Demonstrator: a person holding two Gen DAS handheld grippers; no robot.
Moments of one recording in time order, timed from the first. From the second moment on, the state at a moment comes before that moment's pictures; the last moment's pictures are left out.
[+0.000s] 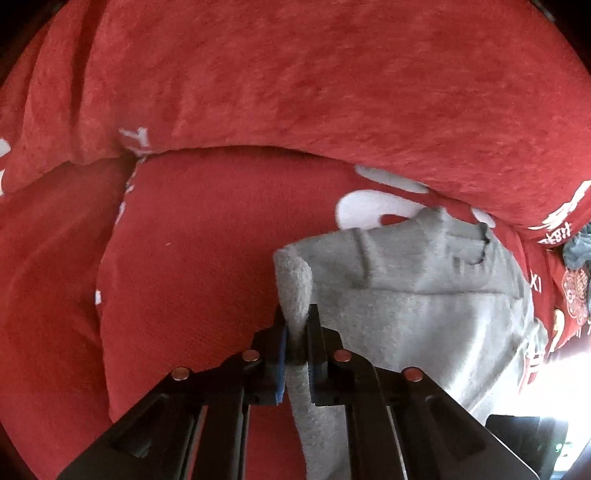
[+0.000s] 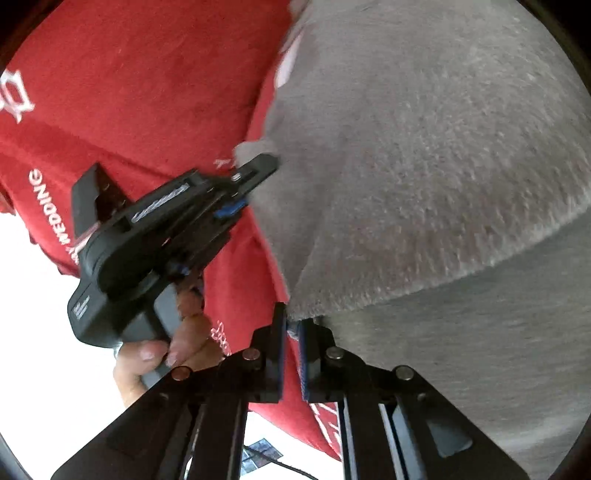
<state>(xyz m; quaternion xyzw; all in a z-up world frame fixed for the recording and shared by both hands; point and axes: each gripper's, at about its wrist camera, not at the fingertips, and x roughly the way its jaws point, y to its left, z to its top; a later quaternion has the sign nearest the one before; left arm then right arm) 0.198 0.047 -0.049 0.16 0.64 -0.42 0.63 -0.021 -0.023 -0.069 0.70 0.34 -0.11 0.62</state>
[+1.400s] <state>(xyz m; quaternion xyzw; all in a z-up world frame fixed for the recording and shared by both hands) 0.019 0.035 0.015 0.30 0.55 -0.37 0.69 -0.307 -0.163 0.006 0.58 0.37 -0.37 0.62</state>
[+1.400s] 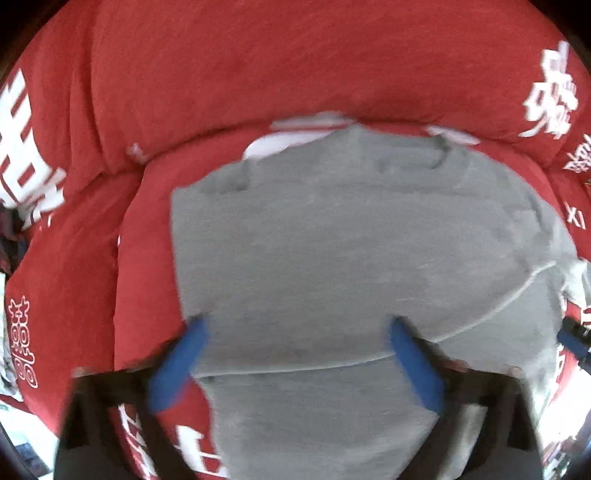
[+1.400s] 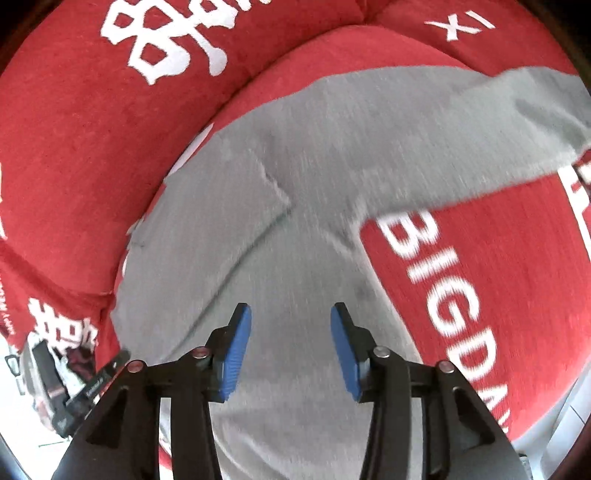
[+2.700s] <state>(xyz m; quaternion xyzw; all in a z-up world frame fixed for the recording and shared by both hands) -0.152 -0.089 -0.005 0.37 0.57 -0.45 0.58 -0.509 -0.230 -0.019 0.70 0.12 -0.46 0.53</state>
